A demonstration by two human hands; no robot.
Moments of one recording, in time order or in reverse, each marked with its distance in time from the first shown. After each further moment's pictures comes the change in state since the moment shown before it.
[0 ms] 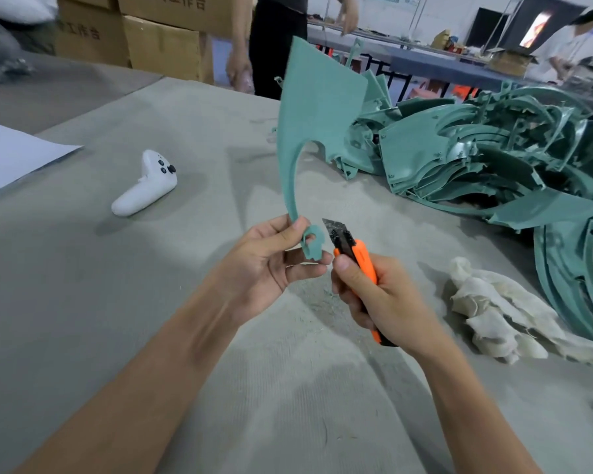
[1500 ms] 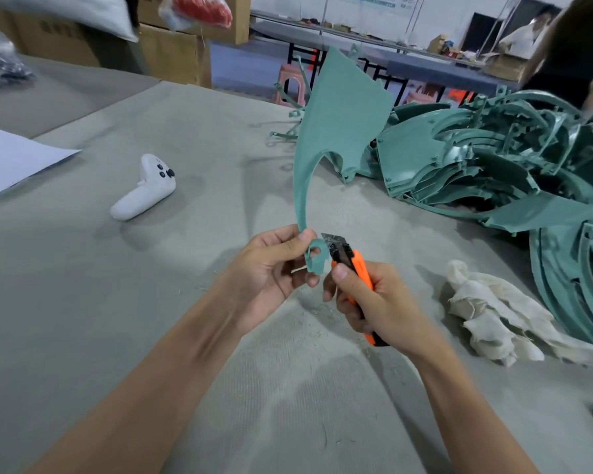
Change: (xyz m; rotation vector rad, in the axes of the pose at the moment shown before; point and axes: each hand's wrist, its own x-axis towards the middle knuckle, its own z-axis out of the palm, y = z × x) left_hand -0.003 -0.004 0.002 0.088 -0.011 -0.024; right_hand 0.003 0.006 -0.001 0.029 -0.062 0.025
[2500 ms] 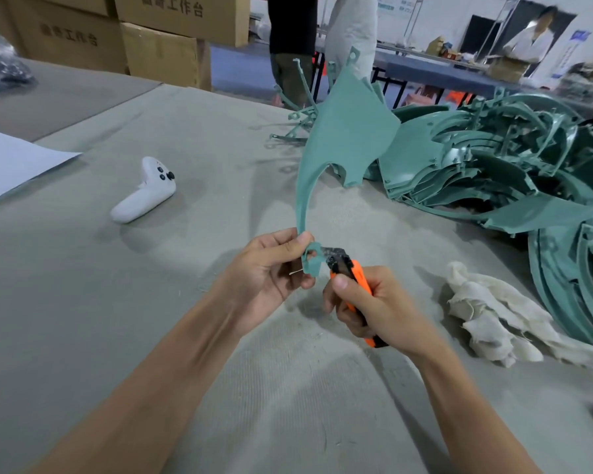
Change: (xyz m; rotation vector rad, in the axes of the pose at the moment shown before) left_hand 0.001 0.000 -0.003 0.014 0.015 -0.015; right_hand 0.001 0.002 -0.002 0.026 -0.073 -0.003
